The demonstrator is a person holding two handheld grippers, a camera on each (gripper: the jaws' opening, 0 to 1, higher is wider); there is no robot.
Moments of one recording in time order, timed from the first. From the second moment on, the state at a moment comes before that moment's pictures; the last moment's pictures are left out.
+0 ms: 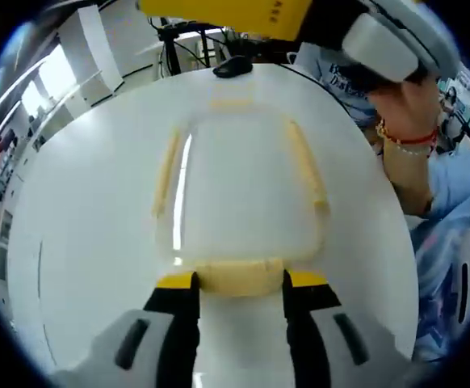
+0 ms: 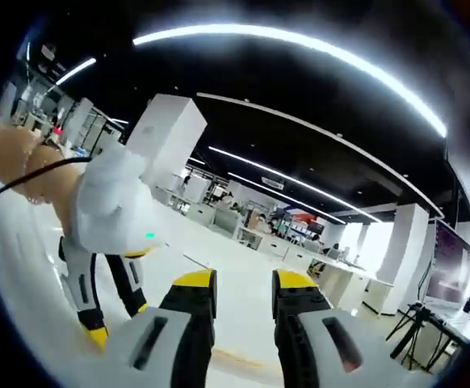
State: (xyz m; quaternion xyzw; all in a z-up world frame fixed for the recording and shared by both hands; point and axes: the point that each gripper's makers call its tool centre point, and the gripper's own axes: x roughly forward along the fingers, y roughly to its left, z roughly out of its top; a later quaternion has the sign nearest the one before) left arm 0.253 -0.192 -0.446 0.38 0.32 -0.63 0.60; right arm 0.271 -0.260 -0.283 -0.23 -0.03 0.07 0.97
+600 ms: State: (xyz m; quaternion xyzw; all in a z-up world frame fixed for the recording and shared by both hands) left arm 0.253 -0.179 -0.443 0.39 0.33 -0.63 0.59; right arm 0.289 -0.307 -0.299 -0.38 0.14 0.15 0.90
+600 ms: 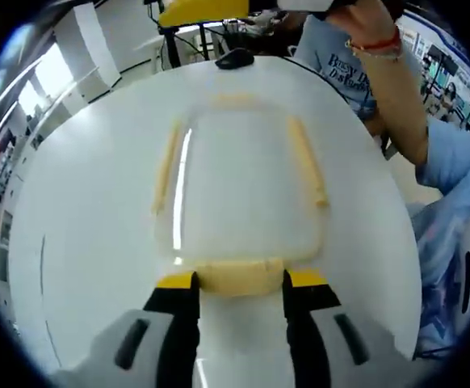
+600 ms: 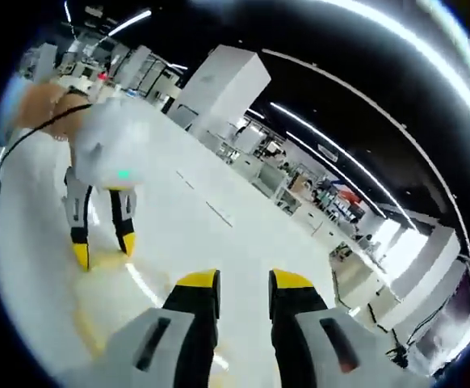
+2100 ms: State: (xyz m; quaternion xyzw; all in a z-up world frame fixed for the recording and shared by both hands) left arm 0.262 -0.181 -0.446 0.38 0.34 -0.63 0.58; right arm 0.242 -0.387 -0.442 -0.46 0.52 0.43 0.58
